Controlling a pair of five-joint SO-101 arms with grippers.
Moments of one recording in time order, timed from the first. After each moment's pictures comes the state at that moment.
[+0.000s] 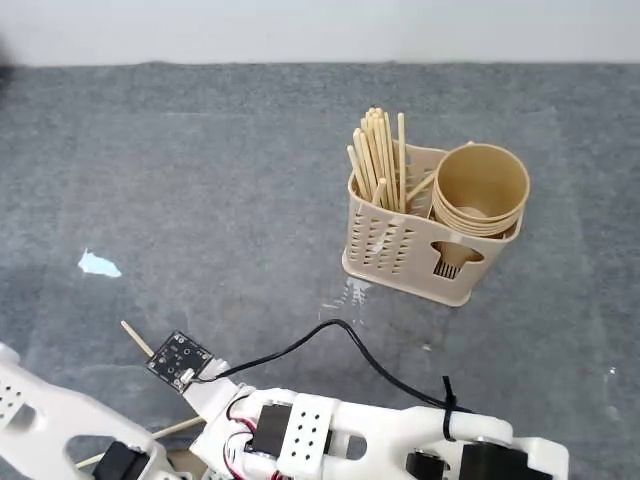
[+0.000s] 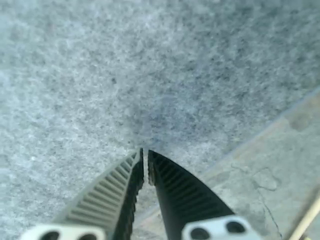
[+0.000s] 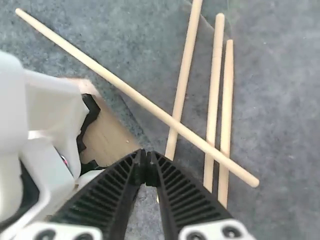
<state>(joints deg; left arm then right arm) -64.5 42.9 -26.2 98.4 -6.5 -80.2 -18.3 51.9 38.9 -25.1</state>
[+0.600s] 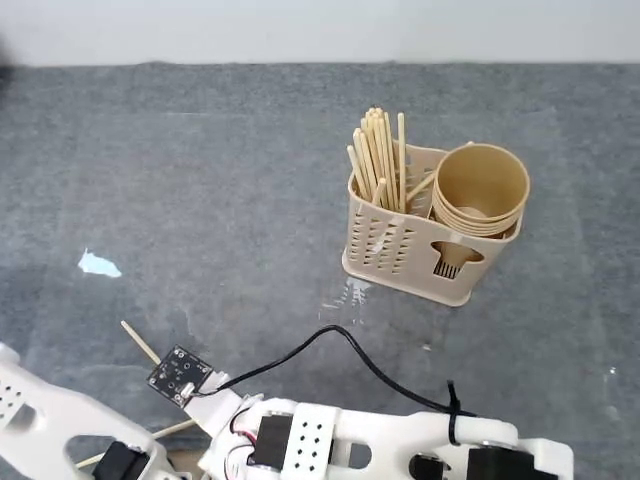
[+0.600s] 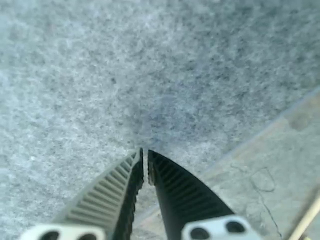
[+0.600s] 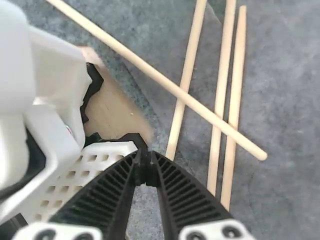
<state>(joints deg) -64.5 42.9 -26.2 98.4 -6.5 -83.0 -20.3 51.9 44.8 -25.7</state>
